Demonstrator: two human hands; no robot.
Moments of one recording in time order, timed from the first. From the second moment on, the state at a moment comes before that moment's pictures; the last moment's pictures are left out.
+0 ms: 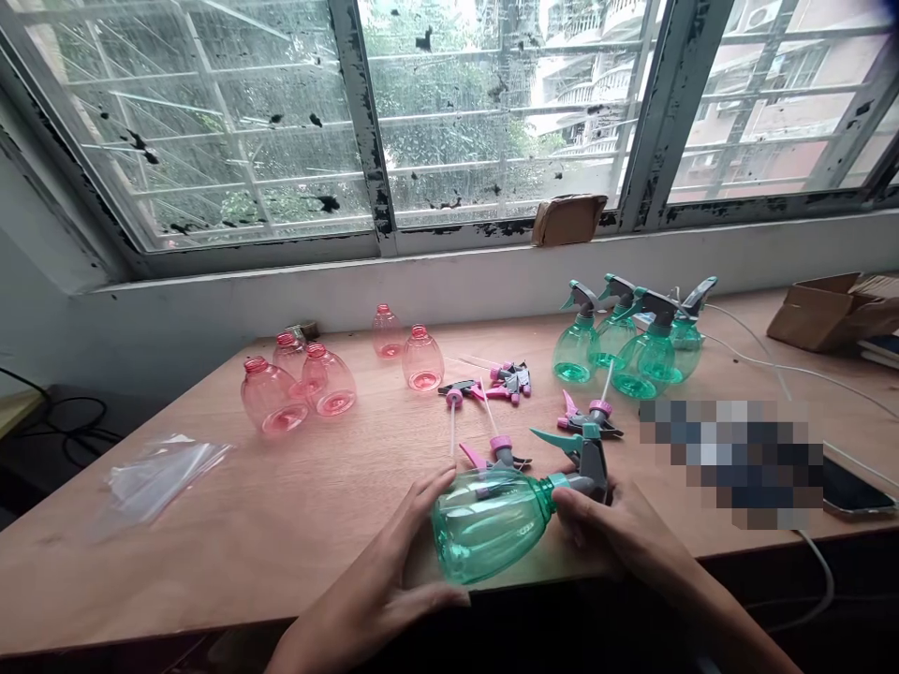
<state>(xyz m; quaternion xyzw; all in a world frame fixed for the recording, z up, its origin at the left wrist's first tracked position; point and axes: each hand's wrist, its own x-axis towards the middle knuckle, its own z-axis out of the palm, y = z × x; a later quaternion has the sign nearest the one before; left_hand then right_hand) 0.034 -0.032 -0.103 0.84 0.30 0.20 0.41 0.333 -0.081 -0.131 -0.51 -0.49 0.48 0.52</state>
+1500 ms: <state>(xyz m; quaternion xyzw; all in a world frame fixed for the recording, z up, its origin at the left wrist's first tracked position) 0.036 -0.034 -0.100 0.85 0.25 0.19 0.42 0.337 -0.081 -0.138 -0.50 -0.44 0.52 0.53</state>
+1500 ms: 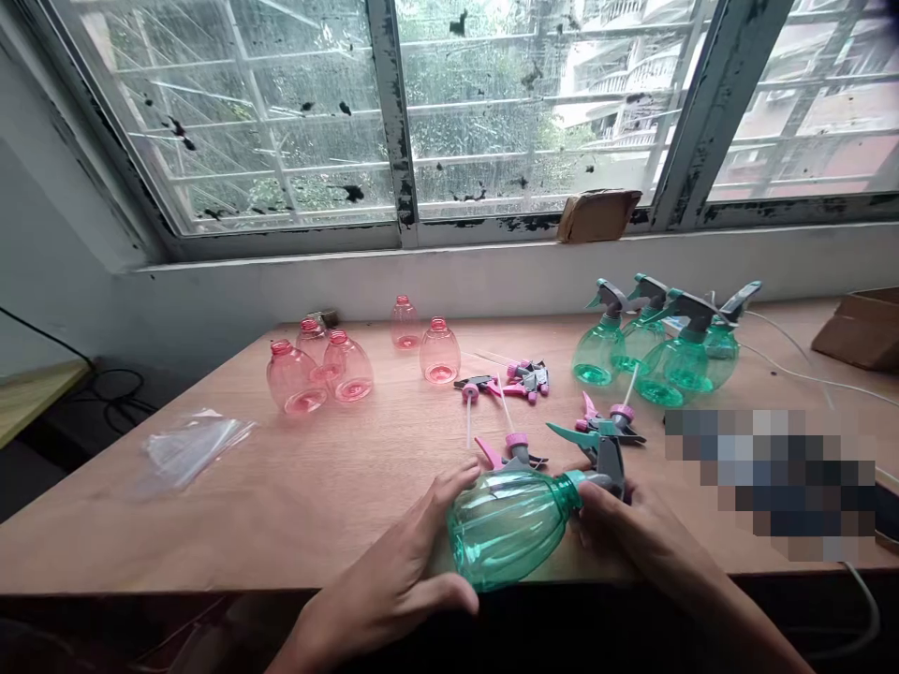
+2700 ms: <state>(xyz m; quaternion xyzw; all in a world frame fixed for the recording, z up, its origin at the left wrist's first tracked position) 0.034 -0.035 -0.098 0.83 0.30 0.19 0.44 0.337 -0.078 -0.141 -0.49 -0.49 0.51 0.50</state>
